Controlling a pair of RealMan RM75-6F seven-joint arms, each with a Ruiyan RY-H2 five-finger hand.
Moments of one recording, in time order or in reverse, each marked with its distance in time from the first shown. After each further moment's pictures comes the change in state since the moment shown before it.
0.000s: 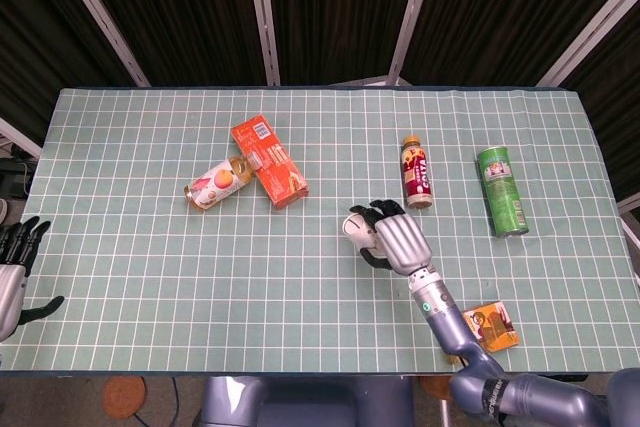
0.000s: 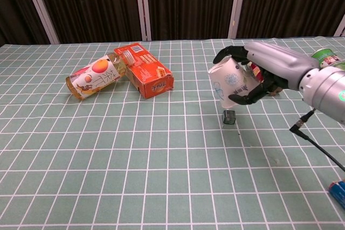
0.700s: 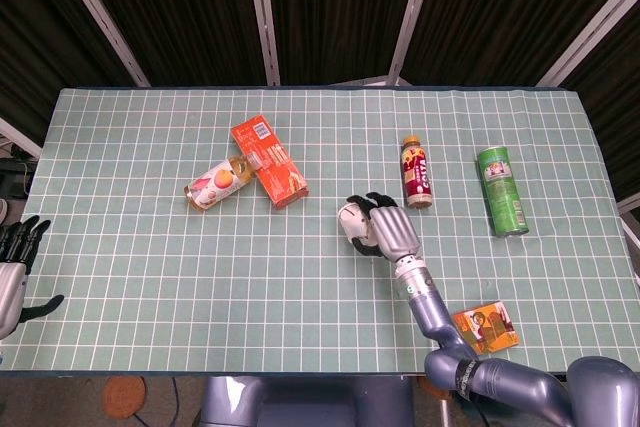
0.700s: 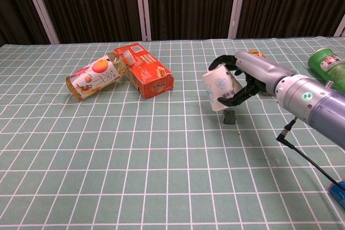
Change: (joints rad) left arm -0.009 -0.004 -0.005 0.006 -0.024 -0.019 0.005; right arm 0.069 -0.130 0.048 0.183 0.140 -0.052 0.062
